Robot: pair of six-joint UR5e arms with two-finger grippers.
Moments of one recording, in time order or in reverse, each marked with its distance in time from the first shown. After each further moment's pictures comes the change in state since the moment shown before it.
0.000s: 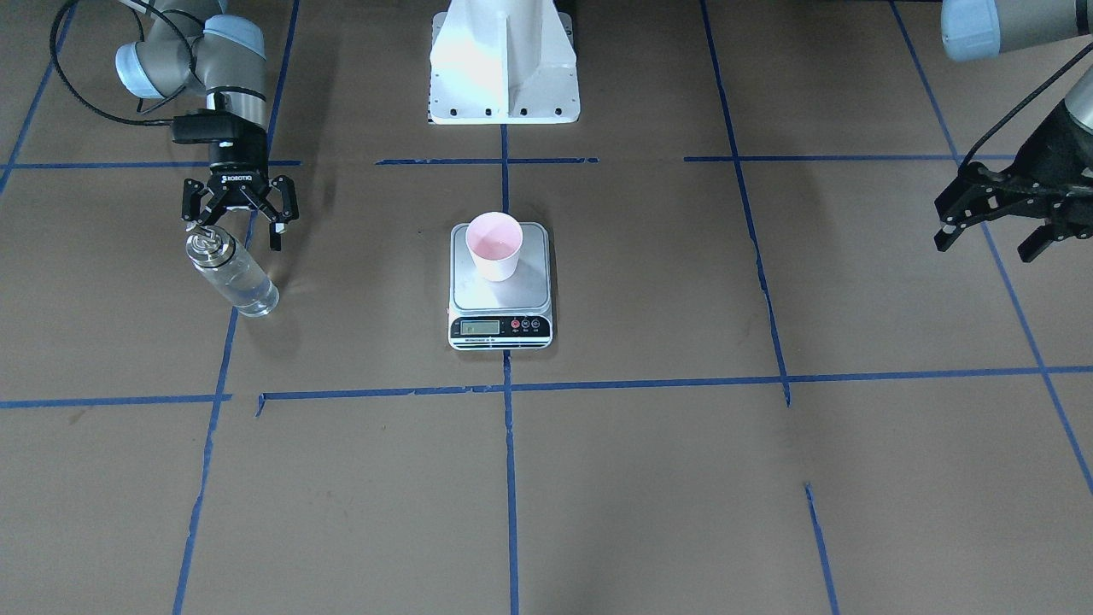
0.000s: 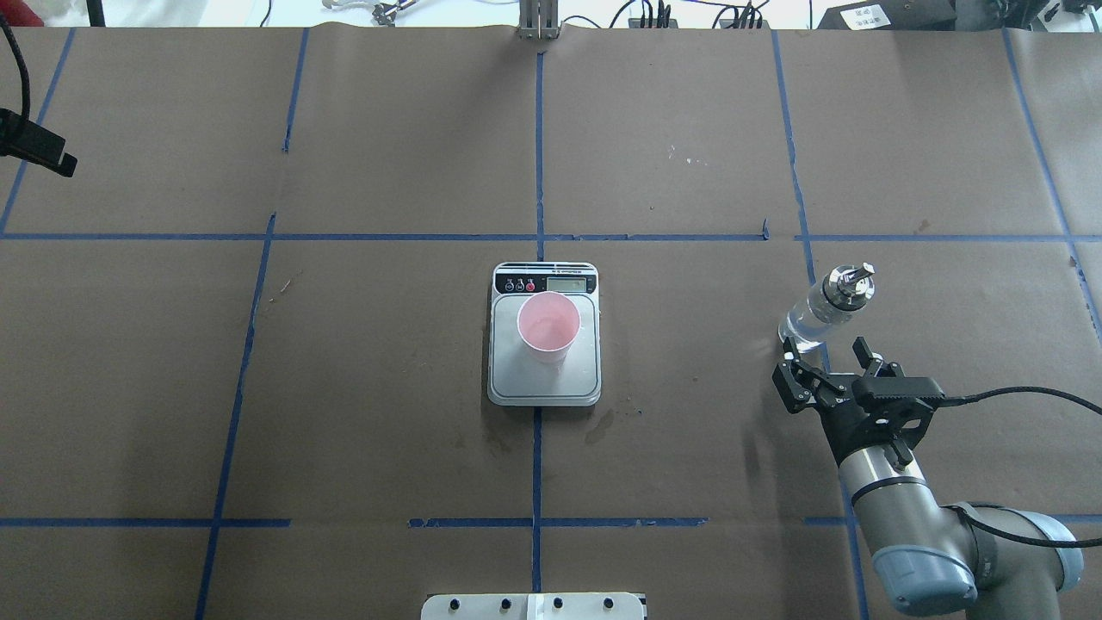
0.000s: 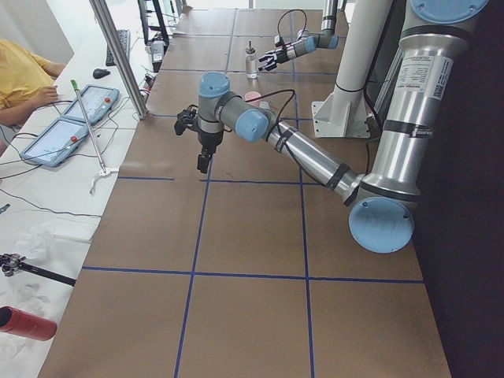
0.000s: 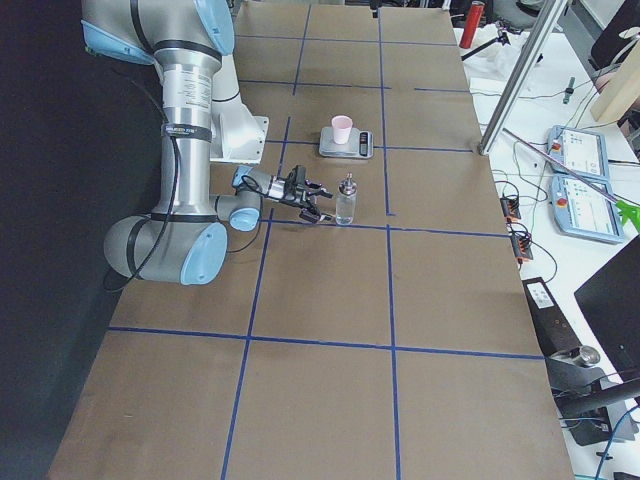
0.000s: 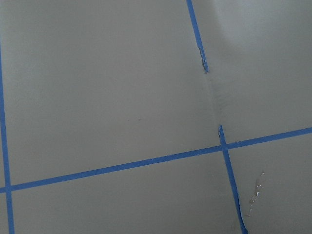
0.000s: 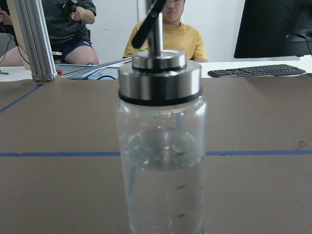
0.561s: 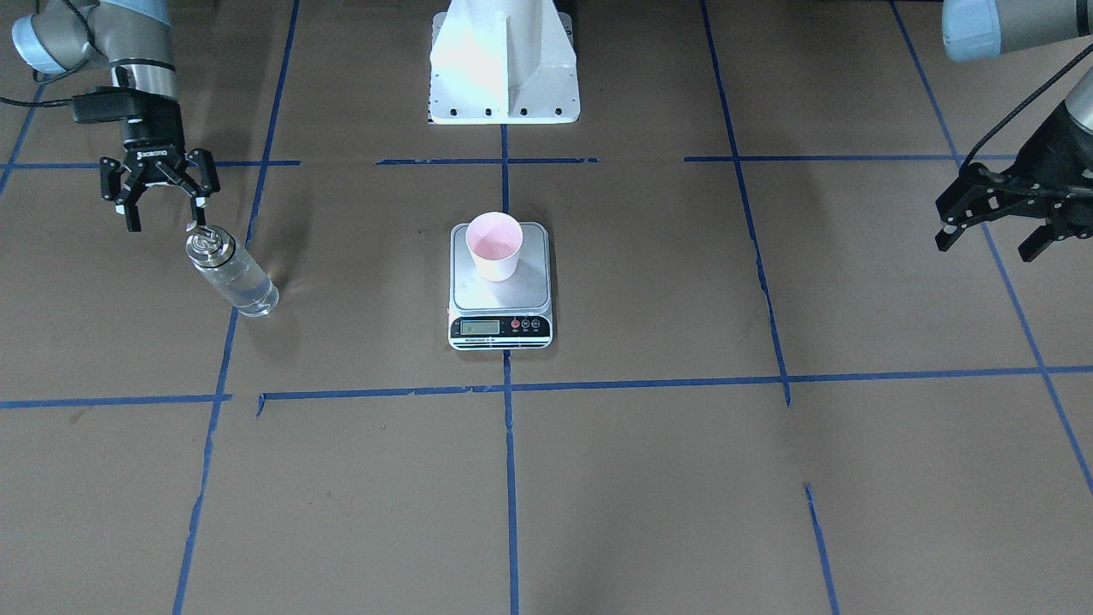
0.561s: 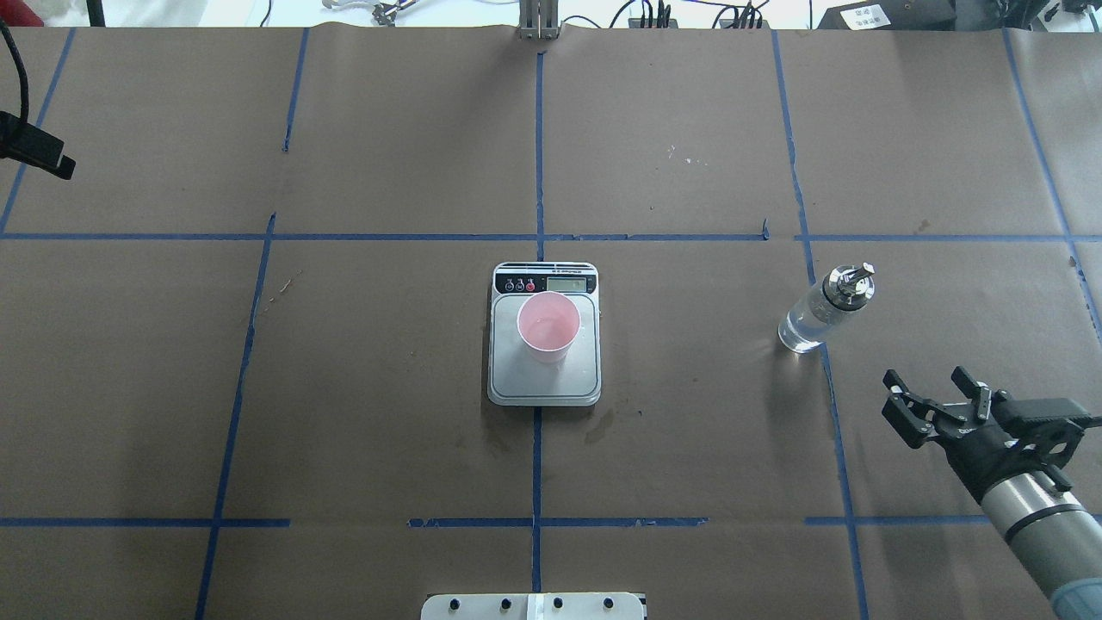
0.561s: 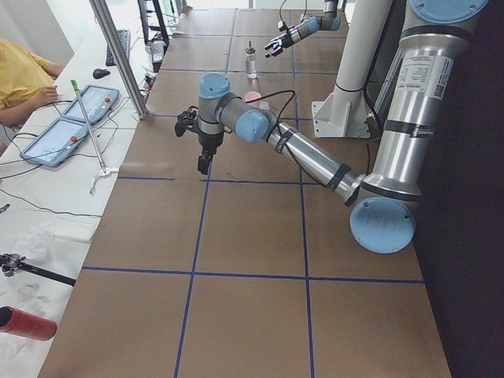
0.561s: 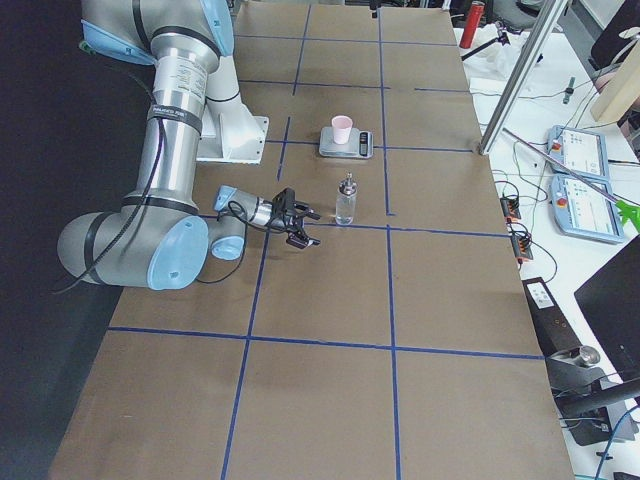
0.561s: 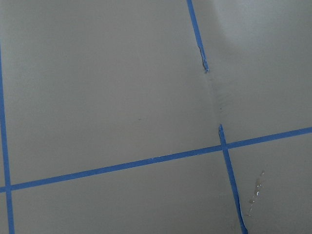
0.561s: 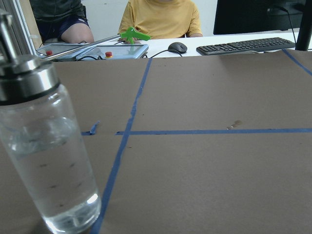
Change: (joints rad) left arm 0.000 0.005 0.003 0.000 -0.001 0.003; right arm -0.026 -0.282 0.038 0.281 0.111 -0.011
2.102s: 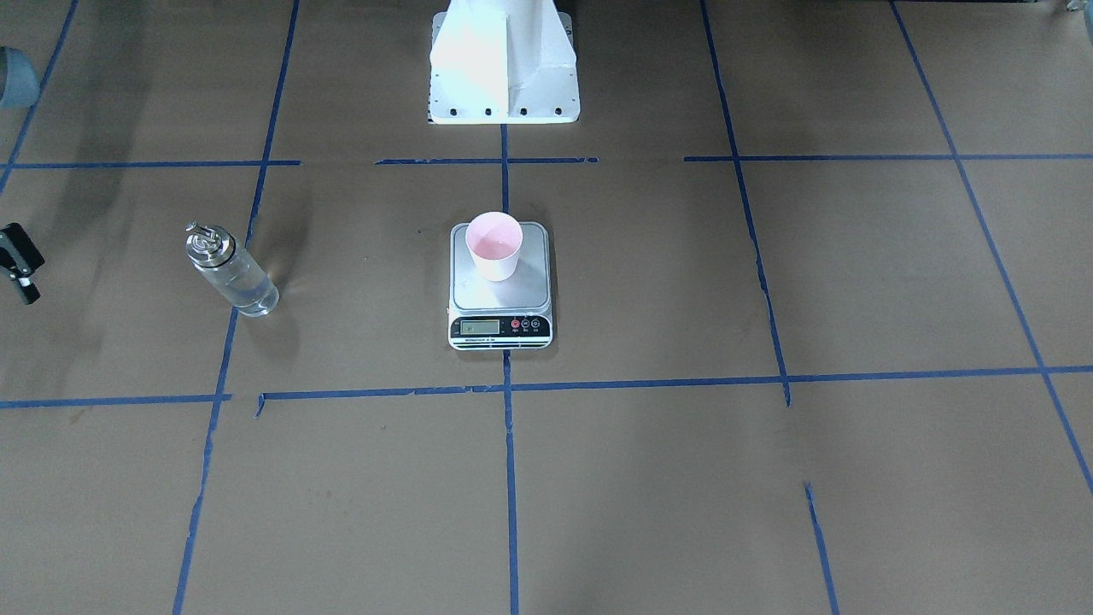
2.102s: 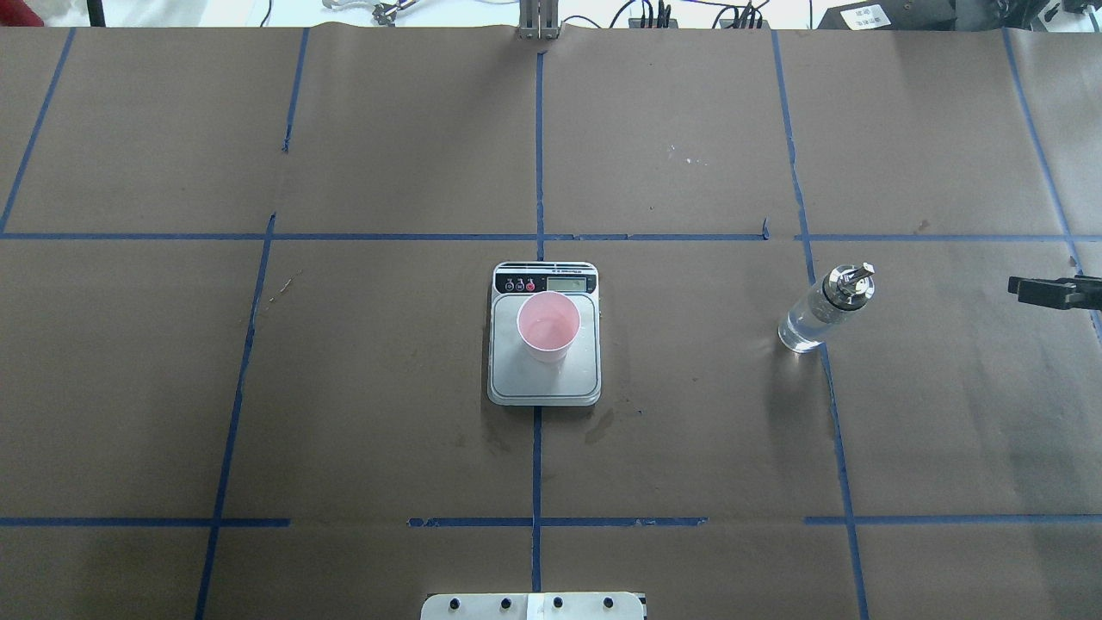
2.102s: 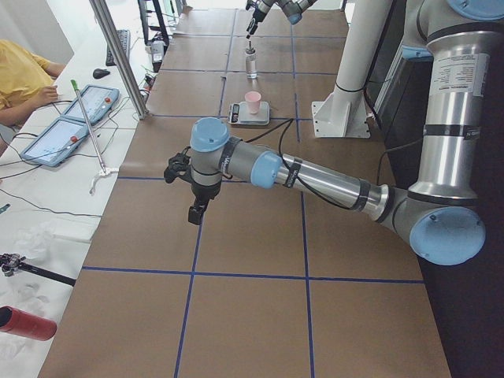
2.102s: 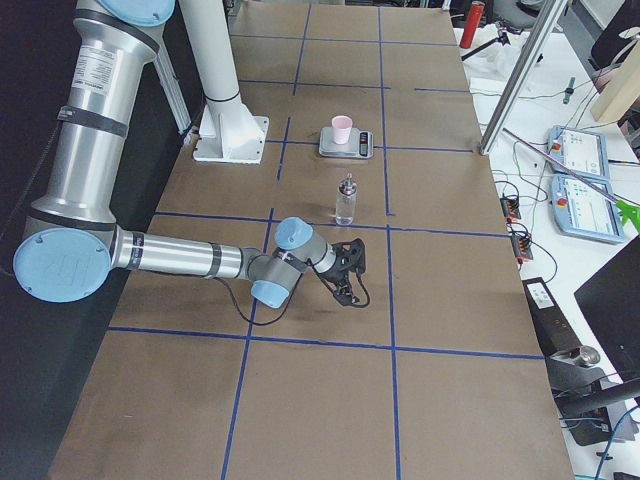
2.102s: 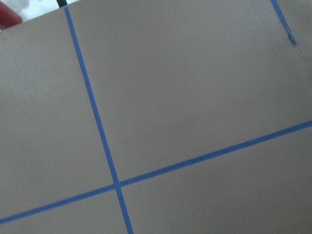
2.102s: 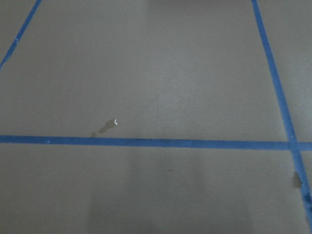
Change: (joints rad) left arm -0.288 0.188 0.086 -0.065 -0.112 0.425; right arm 0.985 0.180 -0.237 0.034 1.266 -0.565
